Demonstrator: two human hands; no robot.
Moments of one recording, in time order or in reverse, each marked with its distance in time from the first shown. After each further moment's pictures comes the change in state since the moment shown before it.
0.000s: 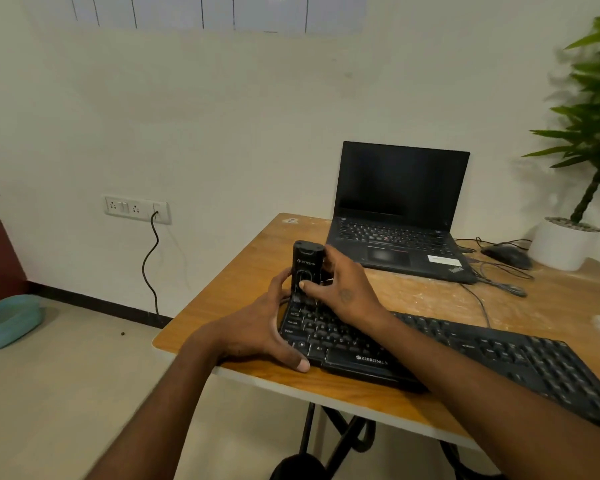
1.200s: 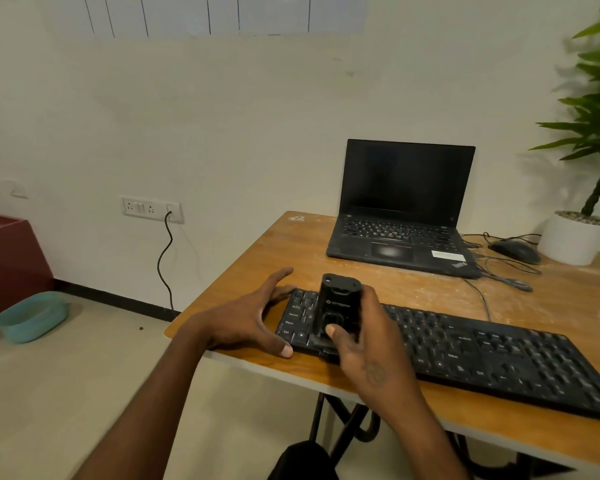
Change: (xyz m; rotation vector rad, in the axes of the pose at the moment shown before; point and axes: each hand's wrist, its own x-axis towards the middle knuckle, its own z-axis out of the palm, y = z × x) left_hand -0.014 -0.007 -0.015 0.075 -0.056 -0.077; right_hand -0.111 -0.043 -0.007 0.138 0.118 0.198
